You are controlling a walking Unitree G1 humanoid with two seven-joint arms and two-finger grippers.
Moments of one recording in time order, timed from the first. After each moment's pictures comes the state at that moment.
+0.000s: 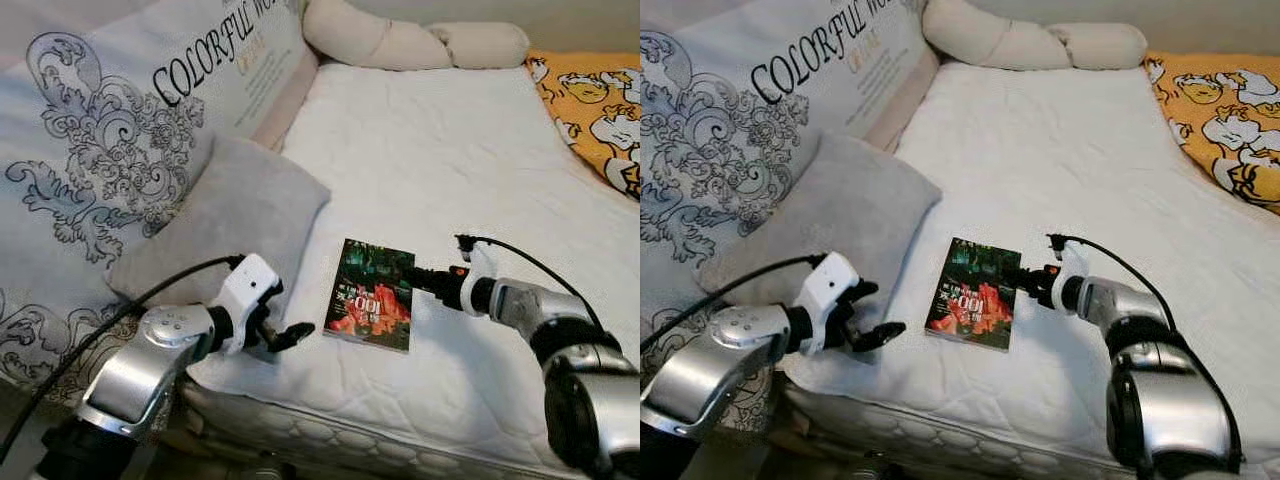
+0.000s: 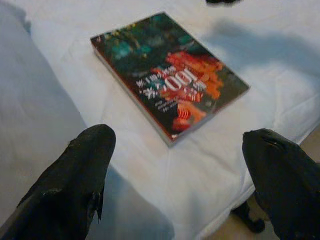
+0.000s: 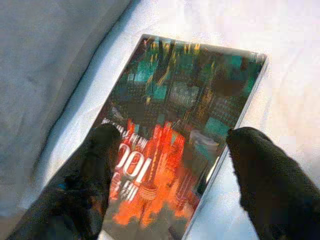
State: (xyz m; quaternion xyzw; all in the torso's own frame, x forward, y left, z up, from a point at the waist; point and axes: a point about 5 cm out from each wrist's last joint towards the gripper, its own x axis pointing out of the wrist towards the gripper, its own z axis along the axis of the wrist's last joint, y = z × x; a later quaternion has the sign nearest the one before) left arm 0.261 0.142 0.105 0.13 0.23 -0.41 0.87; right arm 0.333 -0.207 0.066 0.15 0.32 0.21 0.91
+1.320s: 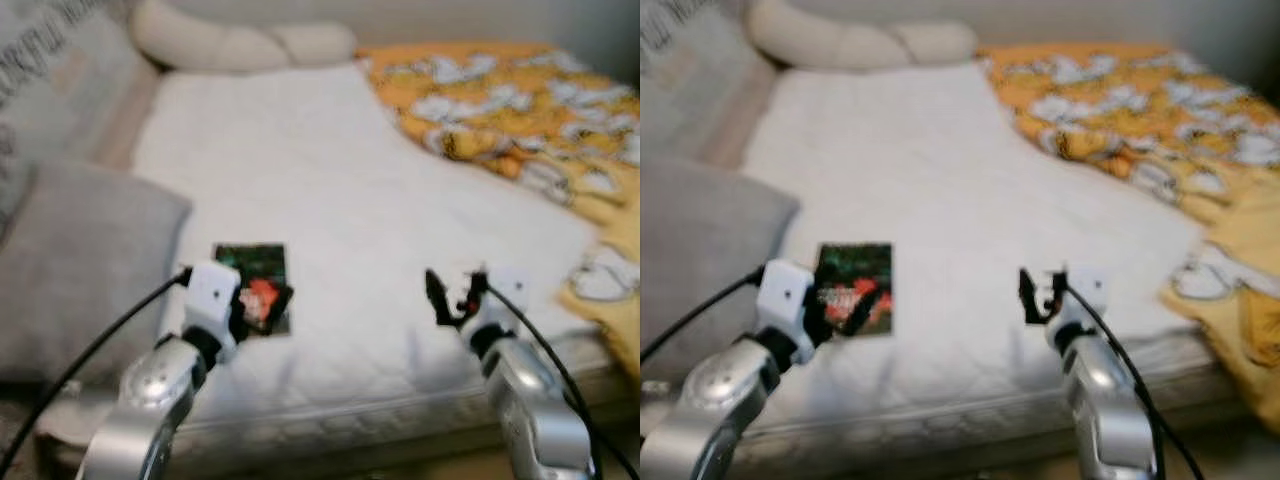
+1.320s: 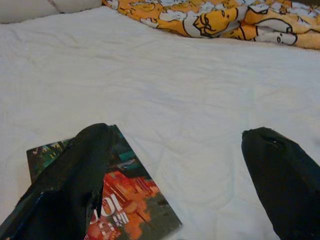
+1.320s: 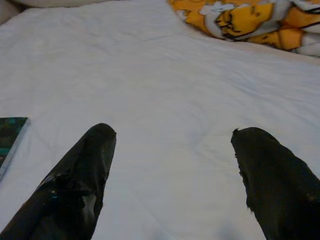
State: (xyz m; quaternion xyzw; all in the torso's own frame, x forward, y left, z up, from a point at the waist) left arm 0.232 0.153 0.115 0.04 0.10 -0.21 0.97; right arm 0.253 -0.169 0.089 0.05 0.12 0.03 0.99
